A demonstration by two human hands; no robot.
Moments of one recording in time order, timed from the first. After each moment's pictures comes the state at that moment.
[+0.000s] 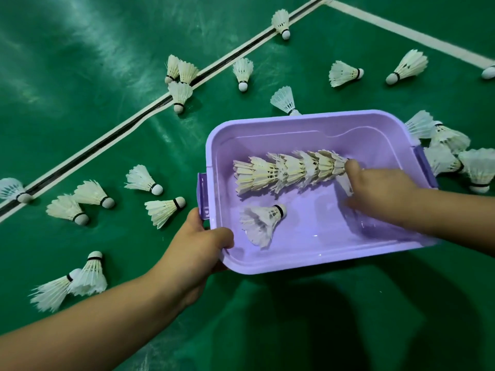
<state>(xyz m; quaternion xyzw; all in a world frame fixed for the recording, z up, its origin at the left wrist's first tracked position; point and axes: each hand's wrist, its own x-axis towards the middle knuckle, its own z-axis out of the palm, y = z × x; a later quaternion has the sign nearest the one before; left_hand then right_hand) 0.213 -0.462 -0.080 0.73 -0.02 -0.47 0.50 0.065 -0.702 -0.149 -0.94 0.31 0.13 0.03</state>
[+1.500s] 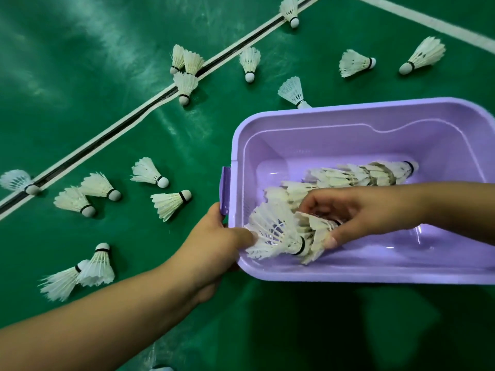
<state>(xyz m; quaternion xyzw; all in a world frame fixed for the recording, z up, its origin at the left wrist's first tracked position) 0.207 -0.466 -0.079 0.71 -0.03 -0.51 0.49 0.075 -0.671 -0.123 -0.68 0.06 0.26 0.68</state>
